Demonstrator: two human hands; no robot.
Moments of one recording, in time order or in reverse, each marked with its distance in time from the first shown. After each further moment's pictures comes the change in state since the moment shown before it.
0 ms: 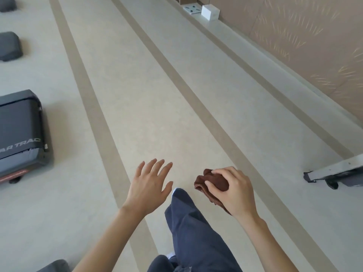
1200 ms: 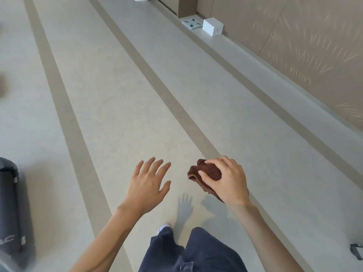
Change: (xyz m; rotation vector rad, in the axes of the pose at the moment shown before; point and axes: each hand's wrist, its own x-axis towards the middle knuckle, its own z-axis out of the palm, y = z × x) left_hand 0.562 -0.281 -0.088 0.017 0.040 0.048; right_hand 0.617 -0.013 0.190 -0.012 0.037 0.010
